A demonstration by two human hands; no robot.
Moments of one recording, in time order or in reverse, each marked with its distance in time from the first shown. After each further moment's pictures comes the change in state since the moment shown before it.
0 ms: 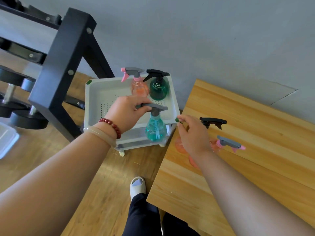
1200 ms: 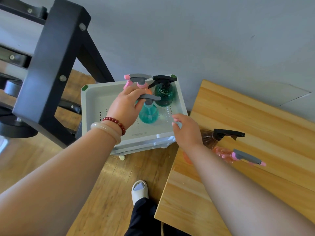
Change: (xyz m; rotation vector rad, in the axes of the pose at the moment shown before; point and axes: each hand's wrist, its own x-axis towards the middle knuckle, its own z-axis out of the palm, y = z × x) left_hand 0.080 -0.079 0.012 0.052 0.096 0.049; right_hand 0.080 -0.016 0.061 -0.014 -0.121 0.177
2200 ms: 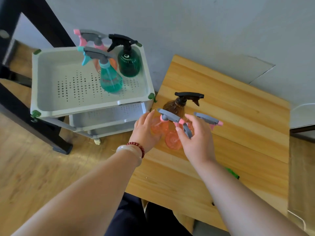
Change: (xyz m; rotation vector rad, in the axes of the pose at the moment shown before) left_hand -0.133 0.096 0.209 -0.253 -0.278 -0.257; right_hand -0.124 0.154 -0.053 -0.050 0.338 -0.110
